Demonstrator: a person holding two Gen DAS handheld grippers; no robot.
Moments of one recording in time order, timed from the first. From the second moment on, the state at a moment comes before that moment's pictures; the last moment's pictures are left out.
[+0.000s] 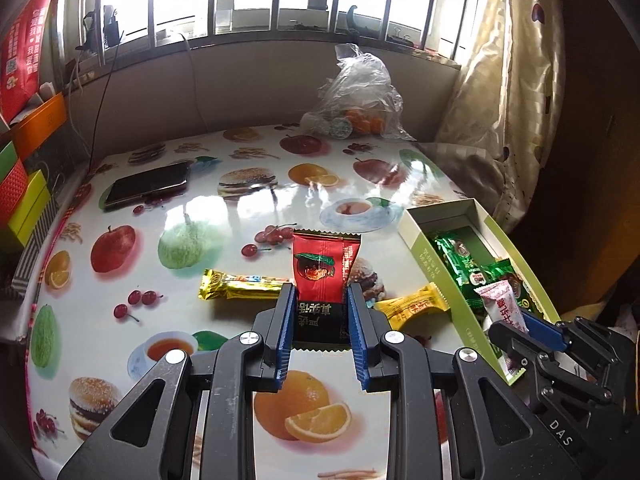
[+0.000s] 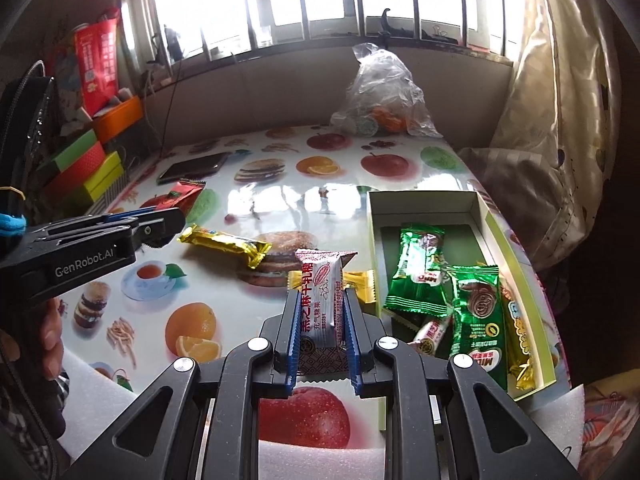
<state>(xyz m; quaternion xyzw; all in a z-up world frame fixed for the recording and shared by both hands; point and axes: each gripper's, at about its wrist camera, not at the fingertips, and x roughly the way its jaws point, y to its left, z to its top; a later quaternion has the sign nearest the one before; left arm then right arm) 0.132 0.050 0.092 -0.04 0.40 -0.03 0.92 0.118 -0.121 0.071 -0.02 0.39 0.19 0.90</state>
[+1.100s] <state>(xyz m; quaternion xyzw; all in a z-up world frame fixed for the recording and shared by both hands) 0.198 -0.055 0.076 -0.03 0.43 -0.13 0.89 0.142 -0.214 0.047 0.03 0.42 0.09 0.90</state>
